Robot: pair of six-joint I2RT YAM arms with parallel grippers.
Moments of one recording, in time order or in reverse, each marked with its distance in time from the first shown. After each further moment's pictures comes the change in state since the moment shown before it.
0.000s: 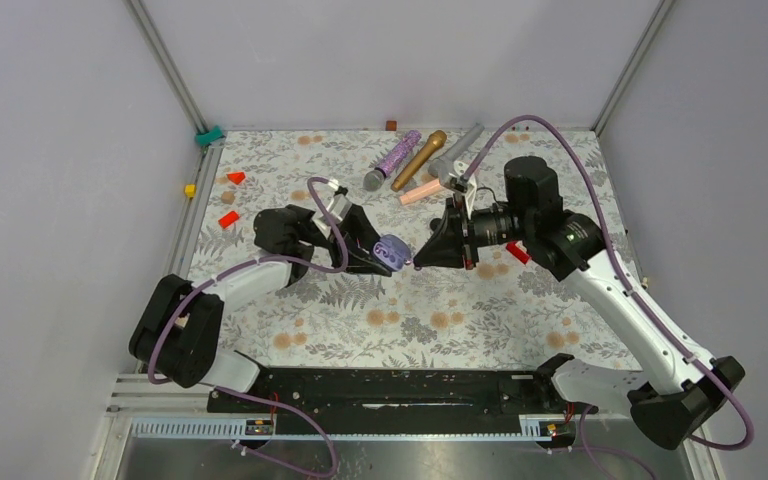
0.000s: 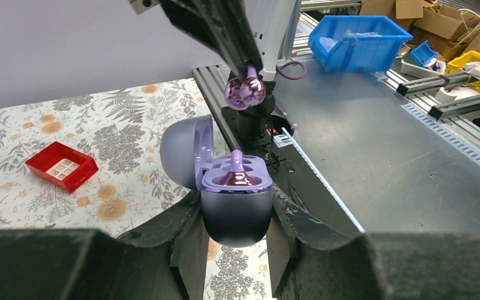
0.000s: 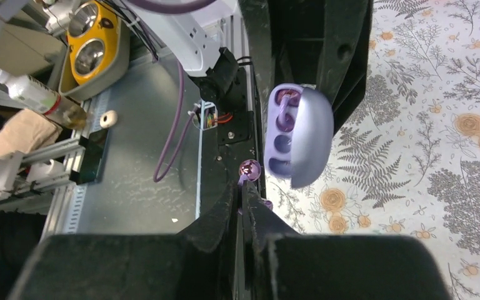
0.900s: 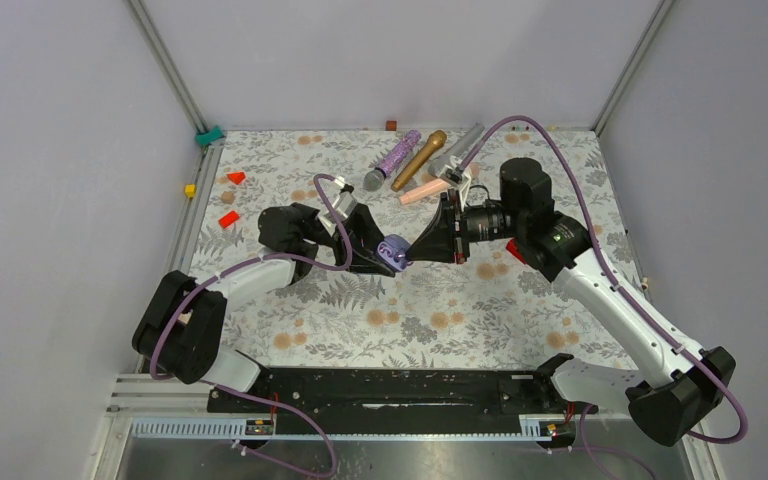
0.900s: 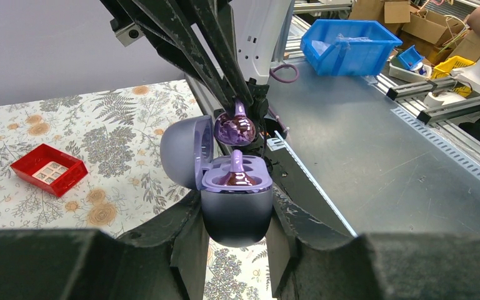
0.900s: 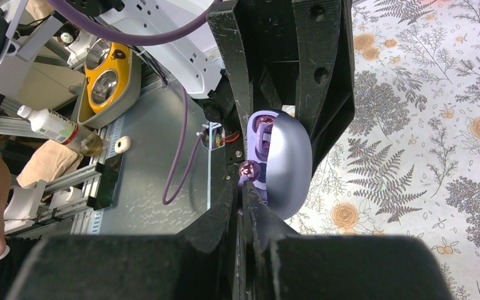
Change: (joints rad) left arm -0.031 0.026 0.029 0.002 0.000 -0.040; right arm 0.000 0.034 -0.083 0.237 0.002 0.216
